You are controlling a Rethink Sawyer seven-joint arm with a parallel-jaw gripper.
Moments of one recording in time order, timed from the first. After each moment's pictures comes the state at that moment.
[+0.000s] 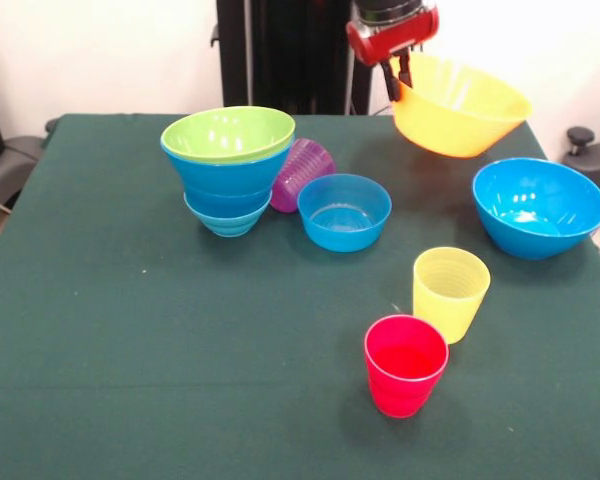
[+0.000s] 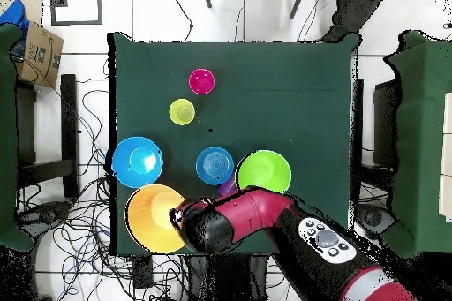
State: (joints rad) arm -0.69 -0.77 0.67 2.25 -0.53 0.37 1.78
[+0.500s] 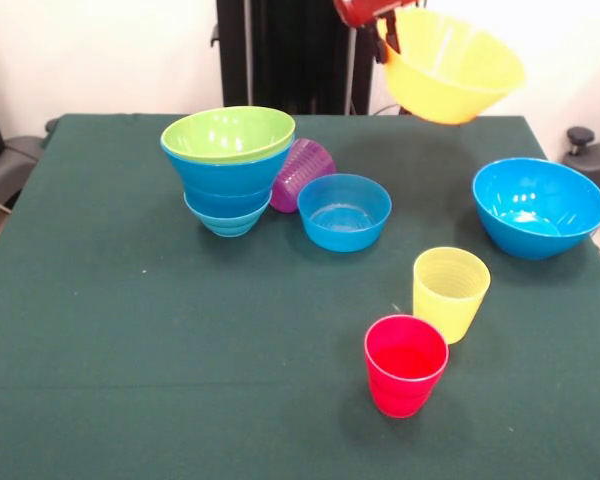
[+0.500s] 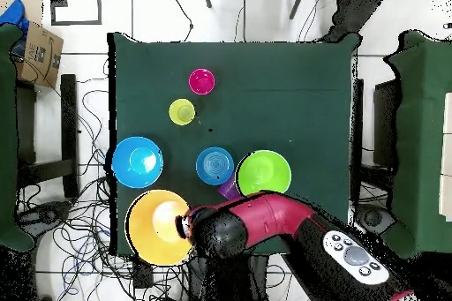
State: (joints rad) arm -0.82 -0.86 0.80 2.32 -0.41 0.52 1.78
